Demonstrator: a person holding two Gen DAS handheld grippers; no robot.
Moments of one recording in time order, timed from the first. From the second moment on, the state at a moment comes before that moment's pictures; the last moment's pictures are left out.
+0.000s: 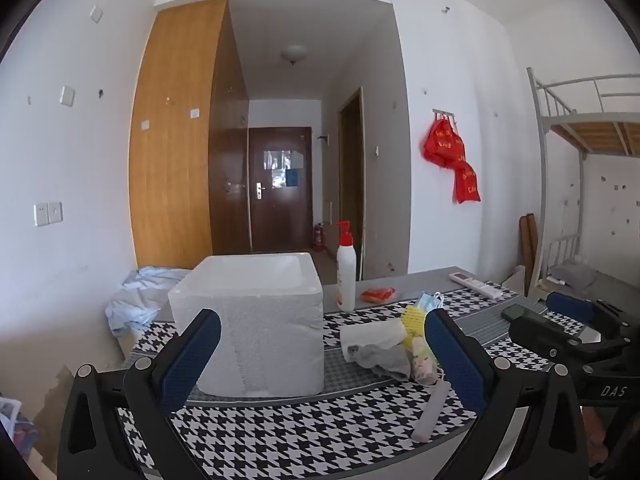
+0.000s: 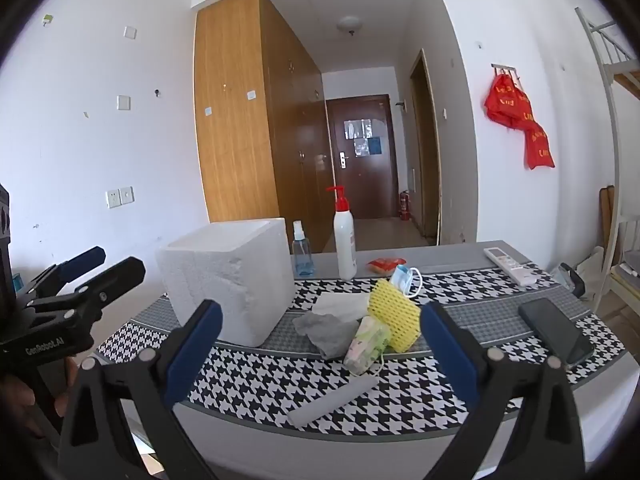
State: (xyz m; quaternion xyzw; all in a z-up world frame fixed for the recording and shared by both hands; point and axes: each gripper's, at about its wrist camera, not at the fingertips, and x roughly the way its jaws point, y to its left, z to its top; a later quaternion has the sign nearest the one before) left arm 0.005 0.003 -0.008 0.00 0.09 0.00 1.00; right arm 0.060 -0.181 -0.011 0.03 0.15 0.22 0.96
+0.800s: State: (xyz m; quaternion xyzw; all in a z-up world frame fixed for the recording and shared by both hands) left arm 0.006 0.002 -0.003 0.00 0.10 -0.01 0.99; right arm 0.058 -0.181 -0.014 0.02 0.14 0.22 0.97
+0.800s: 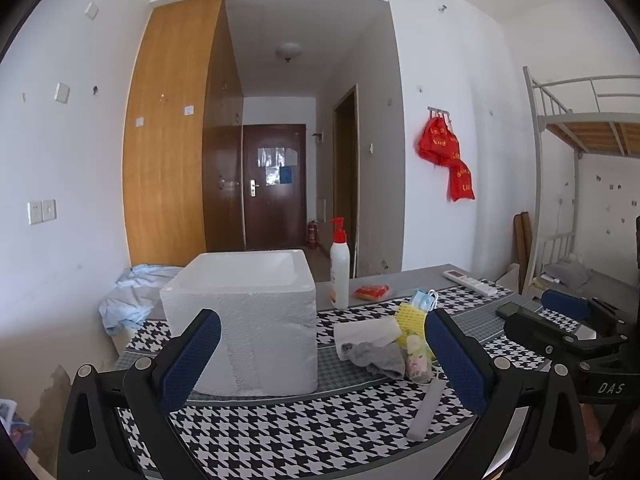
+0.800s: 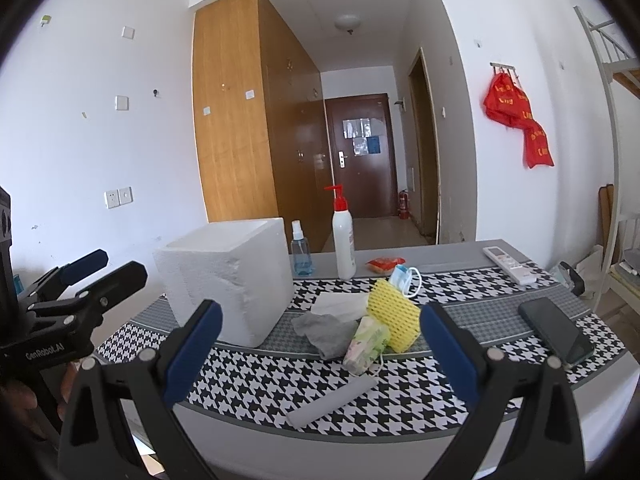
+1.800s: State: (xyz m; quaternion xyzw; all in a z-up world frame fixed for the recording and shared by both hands) left arm 0.028 -0.016 -0.014 0.02 0.14 -0.05 0.99; right arm 0.087 -0.191 -0.024 0.03 0.17 0.19 0.97
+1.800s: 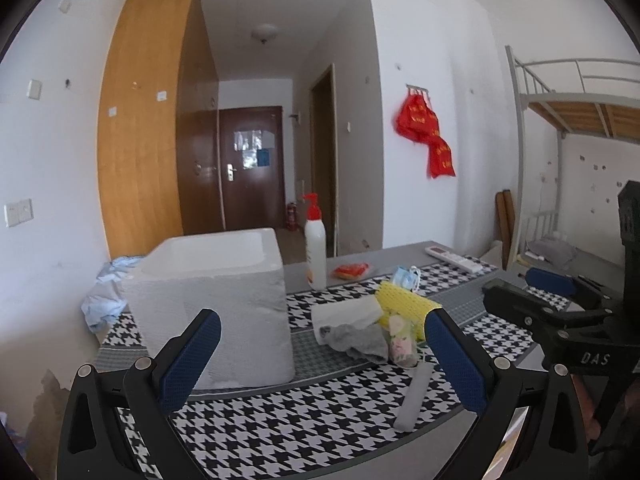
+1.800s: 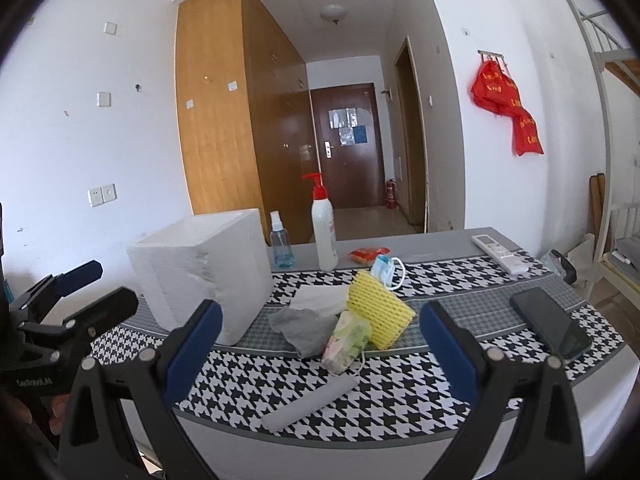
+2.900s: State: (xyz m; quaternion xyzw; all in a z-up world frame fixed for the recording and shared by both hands) left arm 0.105 -0.062 -0.090 0.07 0.31 -0.17 0.93; right arm 0.158 -0.215 -0.065 0.02 0.26 0.12 0.96
